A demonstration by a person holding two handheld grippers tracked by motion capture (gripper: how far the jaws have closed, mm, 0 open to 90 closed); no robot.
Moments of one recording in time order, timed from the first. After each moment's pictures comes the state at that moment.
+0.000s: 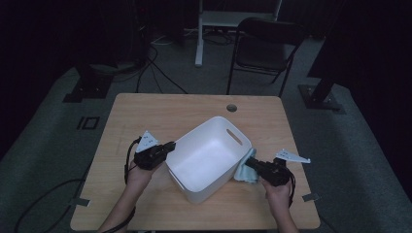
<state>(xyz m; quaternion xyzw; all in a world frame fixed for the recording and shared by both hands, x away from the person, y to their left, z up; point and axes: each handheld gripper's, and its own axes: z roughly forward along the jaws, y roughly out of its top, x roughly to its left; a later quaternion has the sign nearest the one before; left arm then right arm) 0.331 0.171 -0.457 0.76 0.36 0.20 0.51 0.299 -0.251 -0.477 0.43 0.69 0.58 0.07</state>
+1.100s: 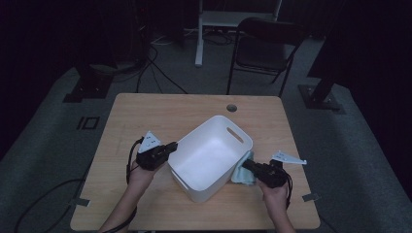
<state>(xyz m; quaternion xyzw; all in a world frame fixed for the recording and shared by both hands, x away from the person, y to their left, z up) 0.330 0.164 -0.456 0.76 0.36 0.20 0.50 0.297 -0.242 -0.484 0.44 0.69 0.57 0.07</state>
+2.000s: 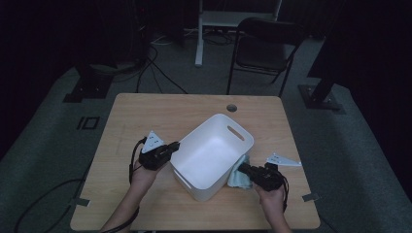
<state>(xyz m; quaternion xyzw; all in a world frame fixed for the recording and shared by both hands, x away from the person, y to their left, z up) 0.331 0.156 -0.456 0.76 0.36 0.21 0.50 0.290 -0.229 -0.487 0.43 0.70 0.56 0.05</state>
